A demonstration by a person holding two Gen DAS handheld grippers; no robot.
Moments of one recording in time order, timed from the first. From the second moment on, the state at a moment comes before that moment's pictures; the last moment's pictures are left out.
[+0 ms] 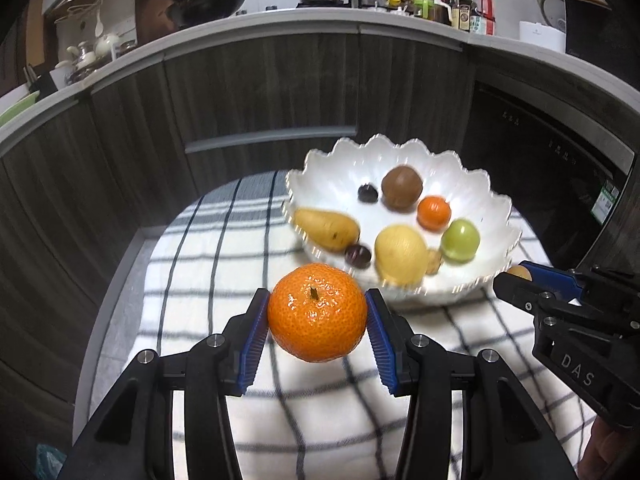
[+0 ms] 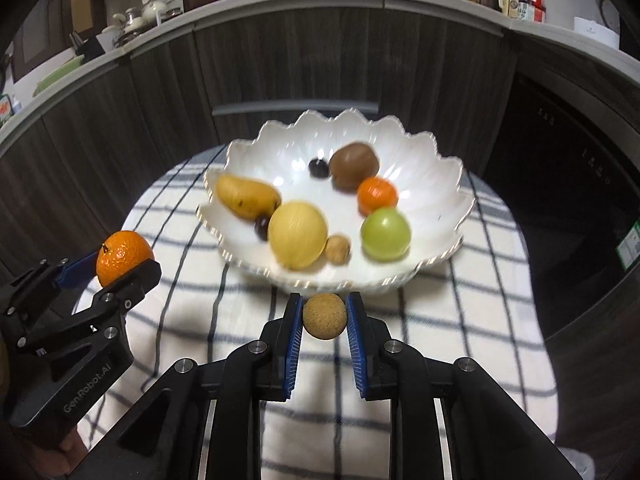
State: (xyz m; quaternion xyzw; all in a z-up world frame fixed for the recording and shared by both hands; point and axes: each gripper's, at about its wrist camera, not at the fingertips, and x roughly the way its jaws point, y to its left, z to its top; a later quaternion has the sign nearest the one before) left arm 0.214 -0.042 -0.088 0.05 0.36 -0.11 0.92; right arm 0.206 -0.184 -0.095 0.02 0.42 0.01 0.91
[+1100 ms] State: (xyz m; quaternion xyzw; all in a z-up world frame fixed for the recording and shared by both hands) left arm 0.310 -0.092 -0.104 0.06 0.38 -0.15 0.91; right arm 0.282 -0.224 -0.097 0.06 0.43 -0.01 0.90
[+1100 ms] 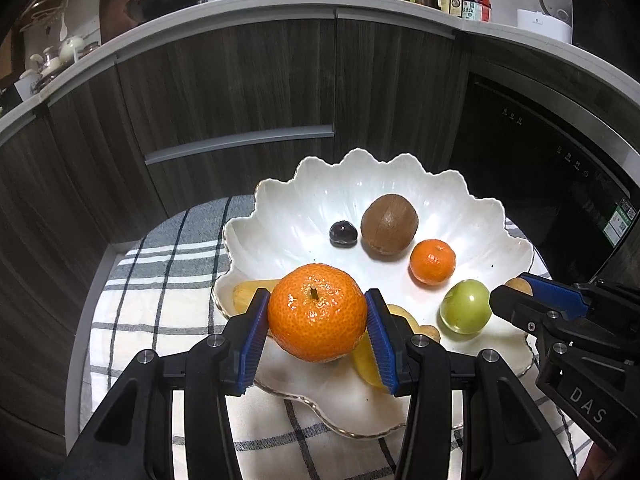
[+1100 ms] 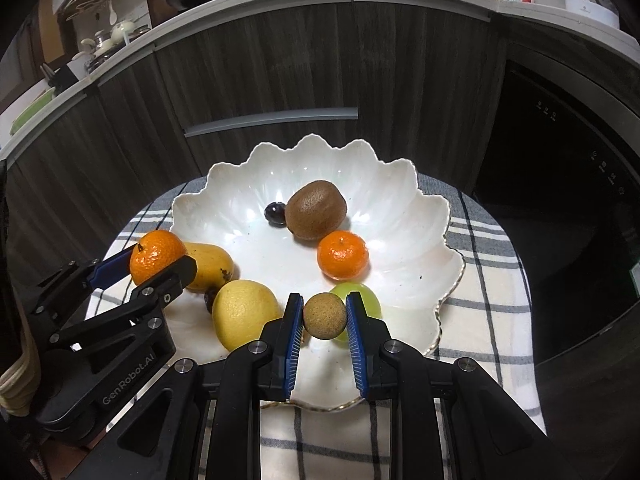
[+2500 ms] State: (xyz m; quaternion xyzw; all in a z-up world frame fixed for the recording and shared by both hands) left arm 0.232 -0.045 -0.040 0.04 0.34 -0.07 0.94; right arm 0.224 -0.215 -0.041 0.02 0.38 -0.09 0.92
